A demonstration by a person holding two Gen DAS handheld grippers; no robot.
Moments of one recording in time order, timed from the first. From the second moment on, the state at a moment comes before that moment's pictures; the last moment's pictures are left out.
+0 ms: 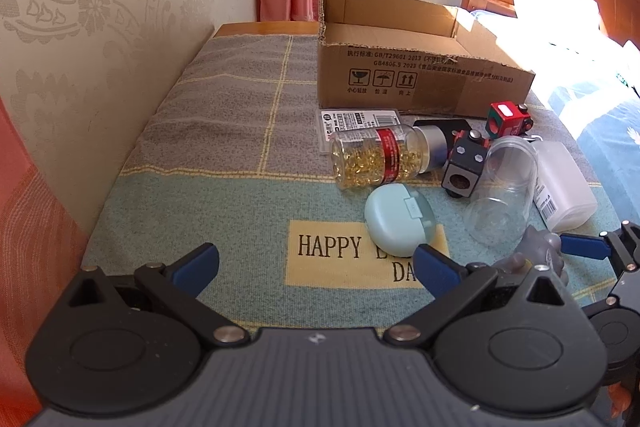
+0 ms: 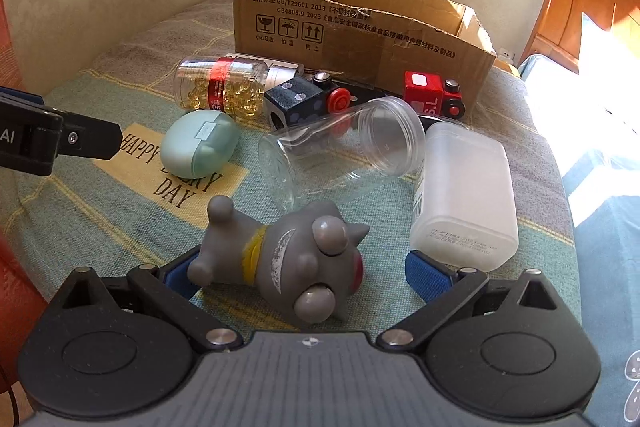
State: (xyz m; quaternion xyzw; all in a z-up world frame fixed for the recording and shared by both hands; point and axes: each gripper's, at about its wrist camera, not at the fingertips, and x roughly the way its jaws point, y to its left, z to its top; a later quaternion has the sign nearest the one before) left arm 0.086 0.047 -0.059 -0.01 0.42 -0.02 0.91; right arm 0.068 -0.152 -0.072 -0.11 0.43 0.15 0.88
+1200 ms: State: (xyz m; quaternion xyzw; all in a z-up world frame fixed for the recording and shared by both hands) left arm 0.122 0.012 -0.101 0.02 0.40 -0.07 0.91; right arm 0.047 -0.187 -0.079 -0.09 0.40 0.18 0.90
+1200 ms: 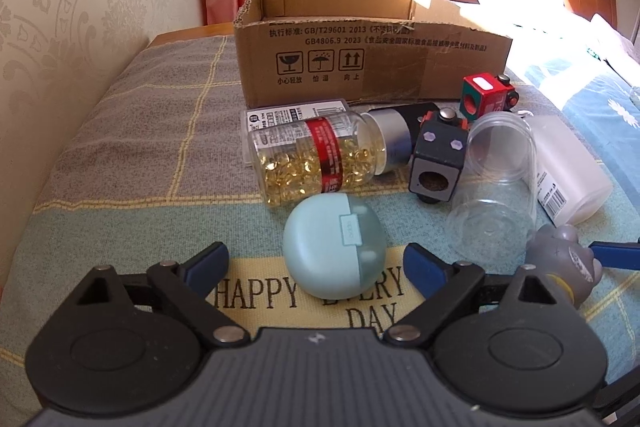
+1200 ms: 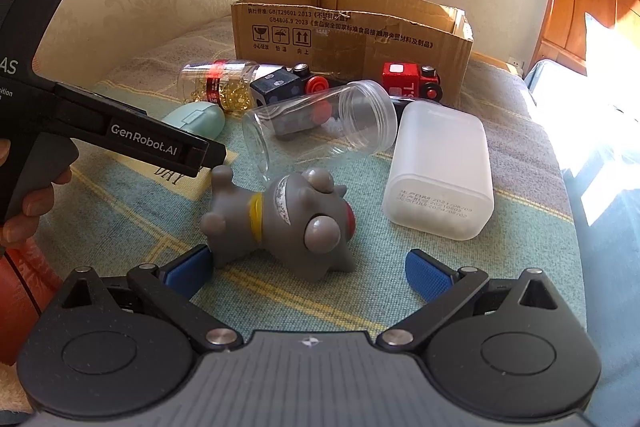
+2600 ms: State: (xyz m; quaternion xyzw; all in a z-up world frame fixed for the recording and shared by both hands) left arm 0.120 0.018 -0.097 0.03 0.39 -0.09 0.92; right arm 0.066 -0.164 -0.070 -0.10 0.41 0.20 0.89
